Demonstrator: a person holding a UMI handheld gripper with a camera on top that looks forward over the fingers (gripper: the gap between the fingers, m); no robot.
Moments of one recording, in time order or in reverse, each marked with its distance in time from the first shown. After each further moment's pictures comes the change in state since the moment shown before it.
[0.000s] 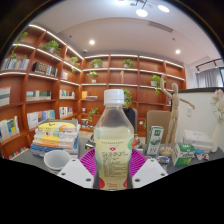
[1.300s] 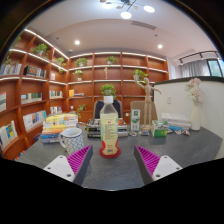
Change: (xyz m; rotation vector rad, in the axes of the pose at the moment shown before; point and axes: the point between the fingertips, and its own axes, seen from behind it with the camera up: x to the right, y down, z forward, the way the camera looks) arm -0.001 0.049 -0.159 -0.050 0.156 0.093
